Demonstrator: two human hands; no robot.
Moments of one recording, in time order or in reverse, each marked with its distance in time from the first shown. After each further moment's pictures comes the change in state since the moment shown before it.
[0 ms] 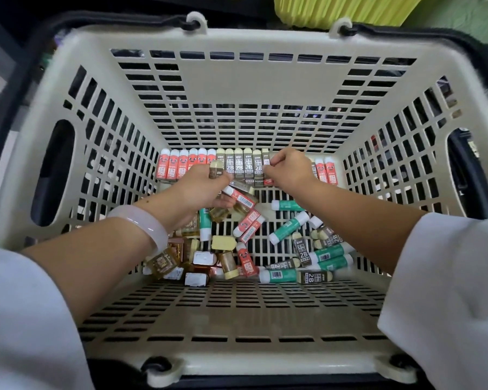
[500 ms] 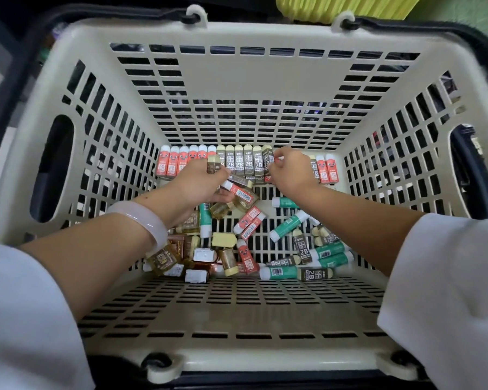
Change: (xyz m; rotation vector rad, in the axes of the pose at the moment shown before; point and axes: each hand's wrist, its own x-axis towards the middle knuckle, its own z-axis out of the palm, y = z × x) left_hand 0.005 -0.003 -0.004 0.011 0.035 0.014; right_hand -0.011 -0.004 0.002 -0.152 0.001 -0.060
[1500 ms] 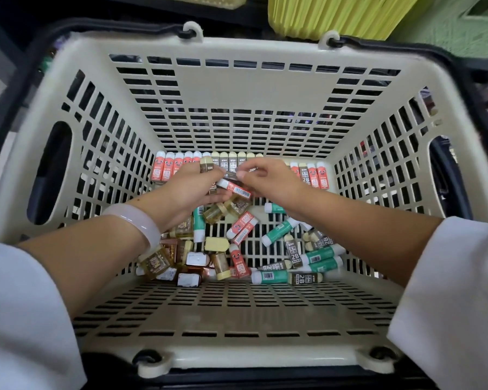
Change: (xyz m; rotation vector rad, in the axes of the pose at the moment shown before) left_hand -0.001 0.003 0.001 -0.222 -0.010 -0.007; right_hand -0.026 -0.017 -0.014 0.381 -0.389 -0.097
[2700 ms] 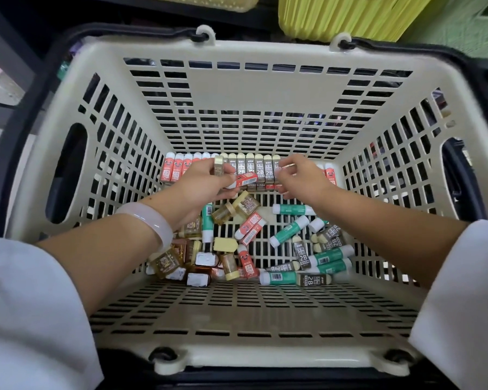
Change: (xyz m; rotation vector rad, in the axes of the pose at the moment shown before) left_hand 0.002 0.001 -0.002 0.051 0.016 0.045; right_hand -0.003 0.003 -0.022 -0.167 0.193 0.123
